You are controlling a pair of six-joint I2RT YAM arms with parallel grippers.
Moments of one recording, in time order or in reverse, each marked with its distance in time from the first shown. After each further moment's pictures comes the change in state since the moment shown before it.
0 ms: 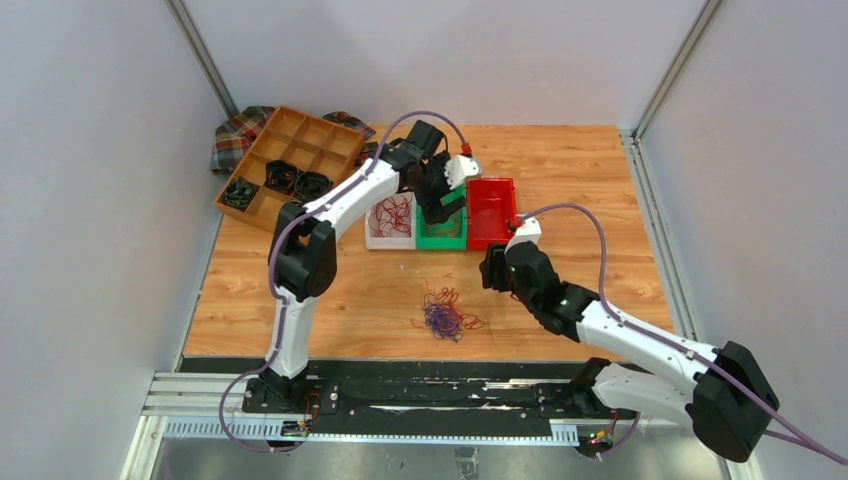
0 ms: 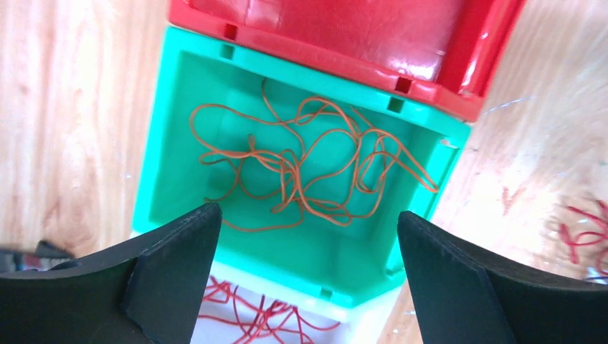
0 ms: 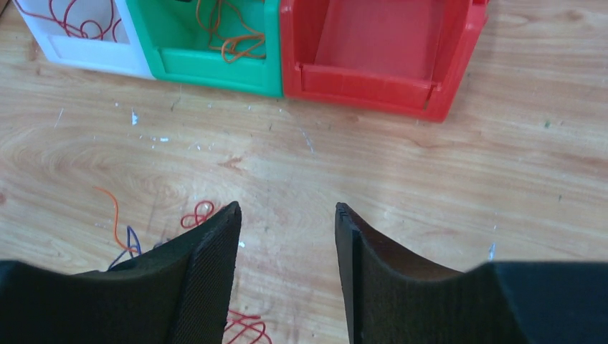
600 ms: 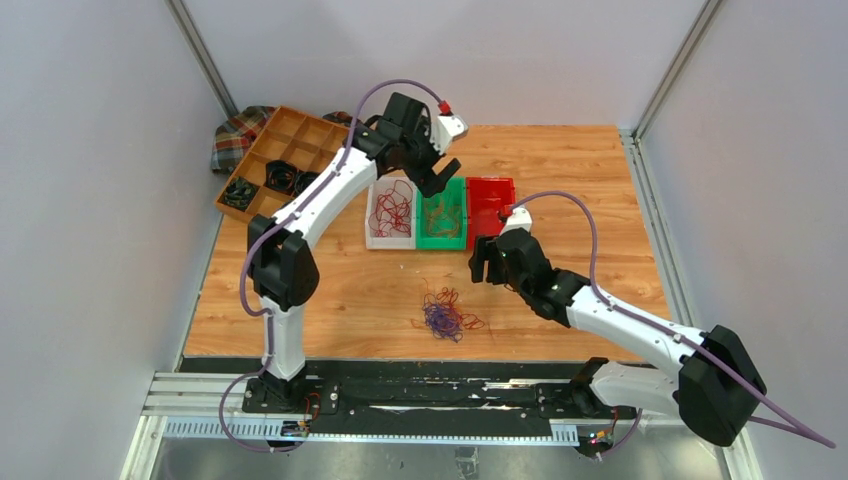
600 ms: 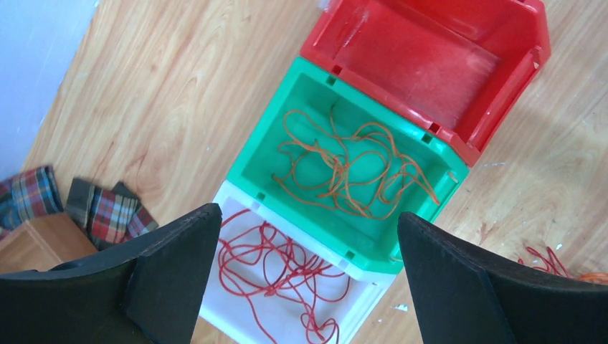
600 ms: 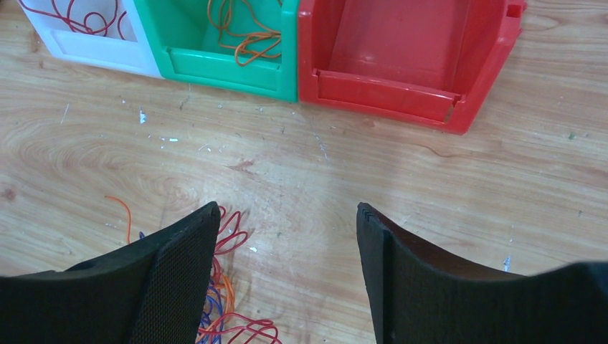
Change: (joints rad) left arm 0.034 -0.145 0.076 0.001 -0.055 -0.196; right arm -0.035 0.127 0.125 -0.060 -0.061 0.000
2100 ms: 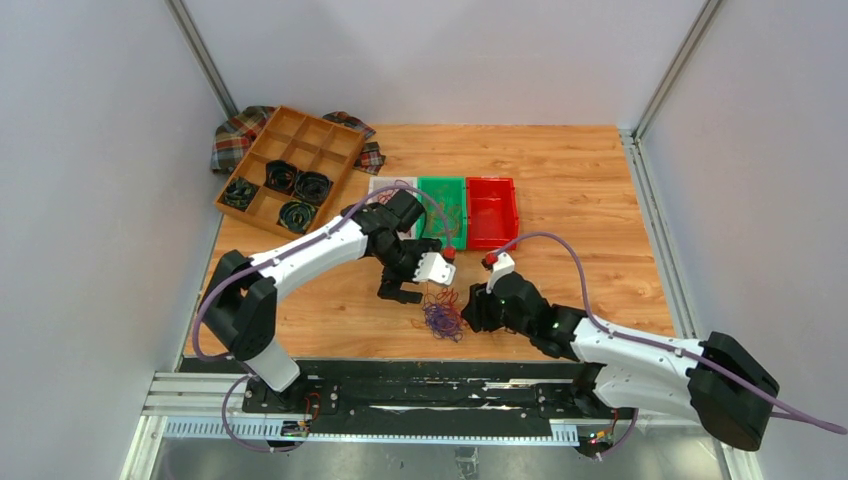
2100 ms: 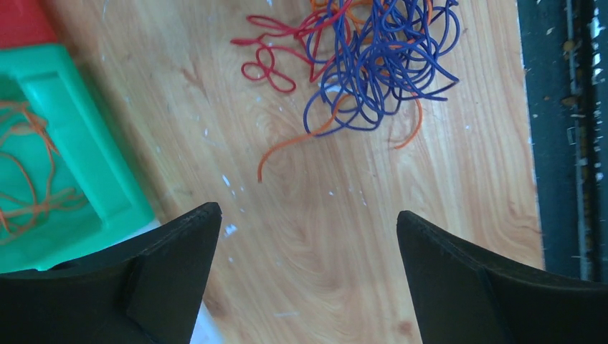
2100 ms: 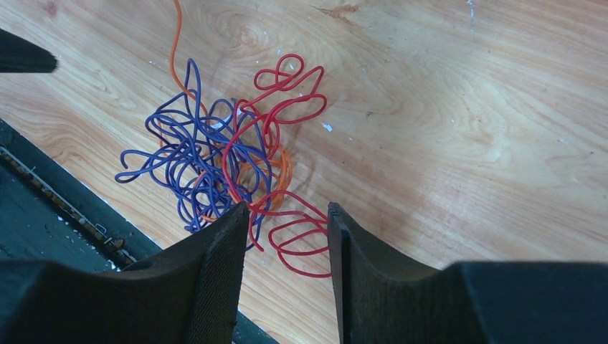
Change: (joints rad) left arm -0.158 -0.406 -0.769 -0.140 0.201 0.649; right arm 0.187 -0.087 -0.262 0.129 -0.183 0.046
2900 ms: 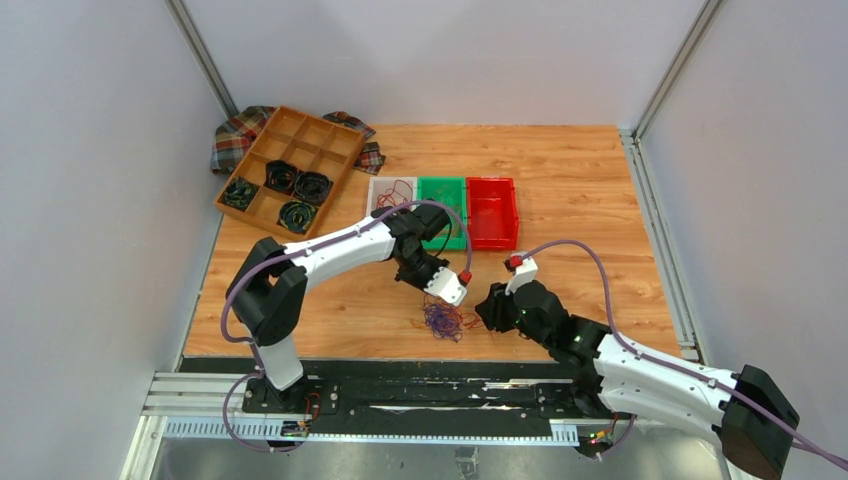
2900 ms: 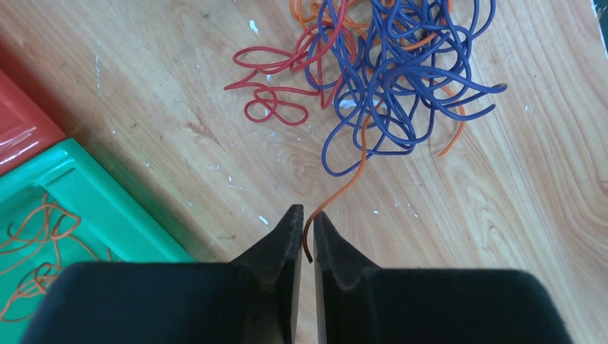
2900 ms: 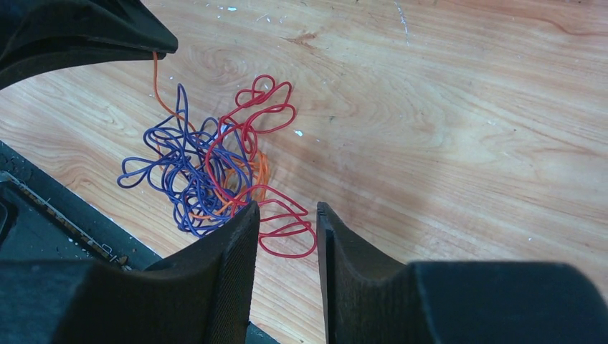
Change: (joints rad) left arm -0.104 0.162 0.094 -0.012 -0.115 0.261; right arm -0.016 -0.244 -0.089 -0.050 0.095 0.042
